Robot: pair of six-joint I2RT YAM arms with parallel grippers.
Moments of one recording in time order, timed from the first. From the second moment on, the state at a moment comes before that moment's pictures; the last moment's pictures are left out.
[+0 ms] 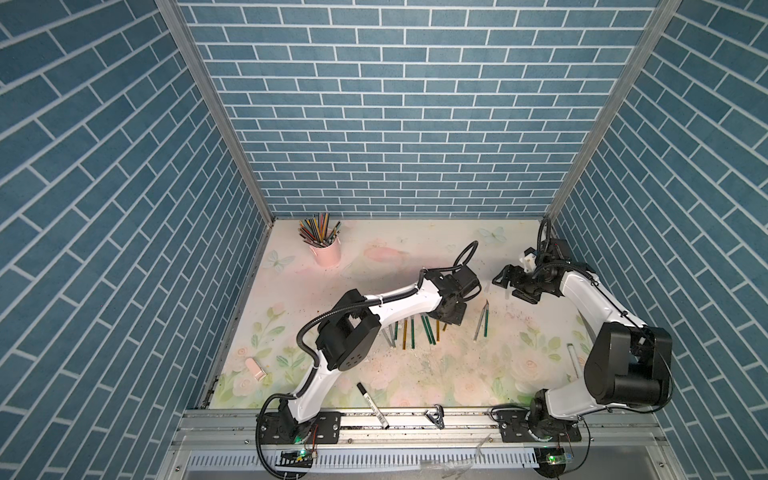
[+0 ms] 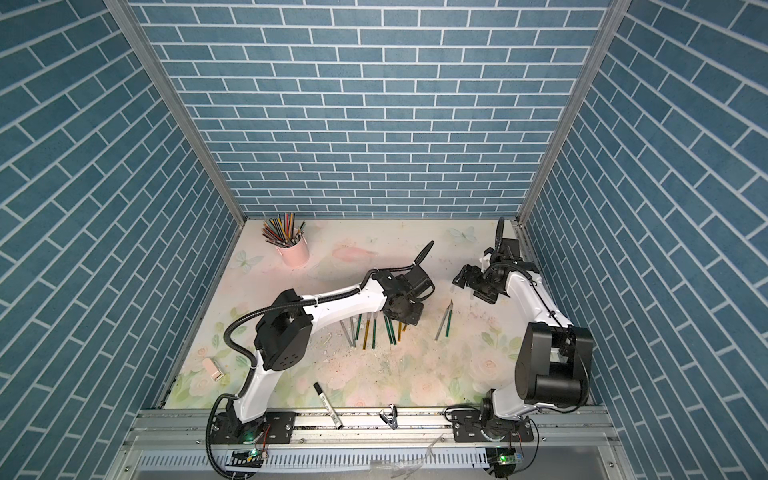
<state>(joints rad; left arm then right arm) -0.98 2.14 1.76 -0.81 -0.01 -0.53 -0.03 1.51 1.09 -0.73 -0.47 0.31</state>
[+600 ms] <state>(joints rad) -0.88 1.96 1.53 -0.56 0.17 -0.50 0.10 1.51 1.09 -0.61 -0.56 0.42</state>
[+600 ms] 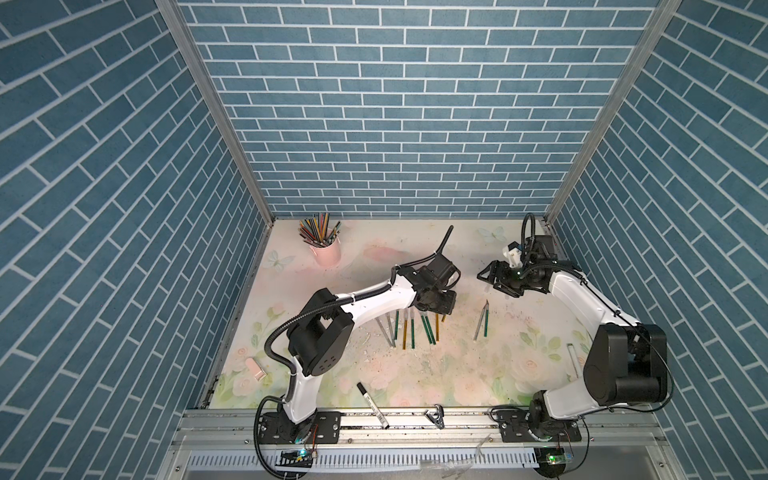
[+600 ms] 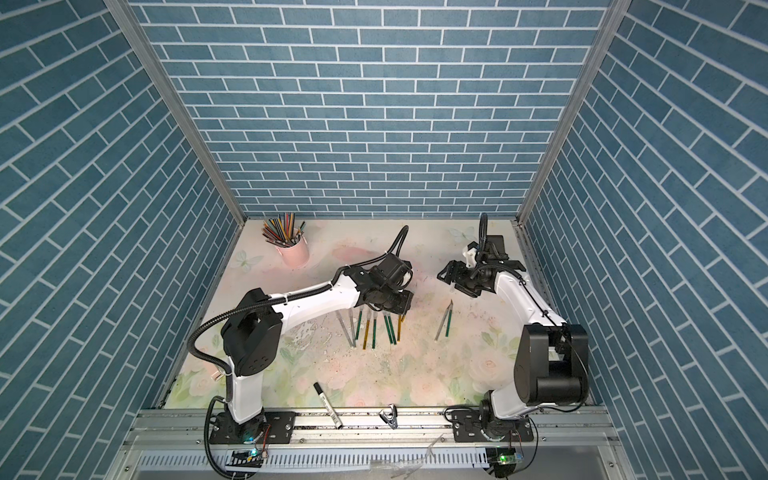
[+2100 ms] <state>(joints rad) -0.87 1.96 1.52 -0.52 0.20 -0.50 0.27 1.60 0.91 -0.11 -0.68 0.76</state>
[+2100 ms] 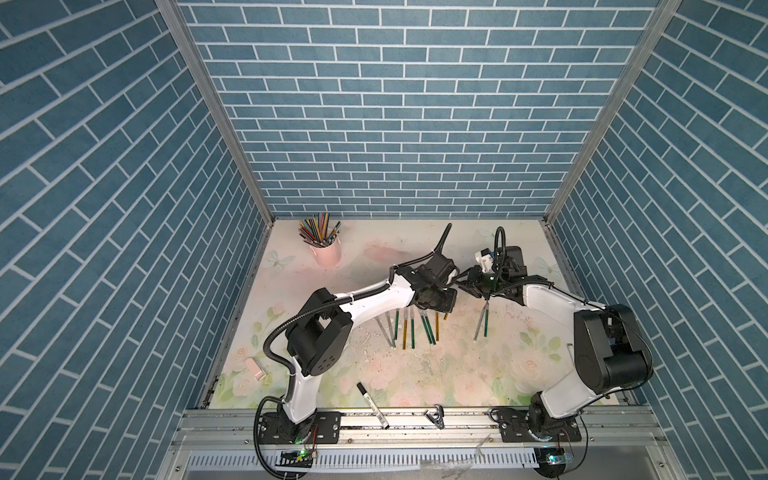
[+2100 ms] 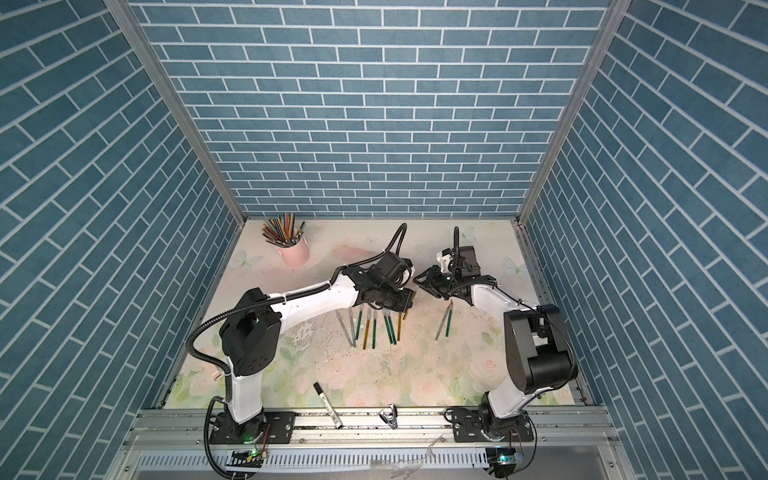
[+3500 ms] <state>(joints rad) -0.87 1.98 1.53 -0.49 0.17 -0.49 0.27 1.67 1.02 -0.20 -0.66 0.75</state>
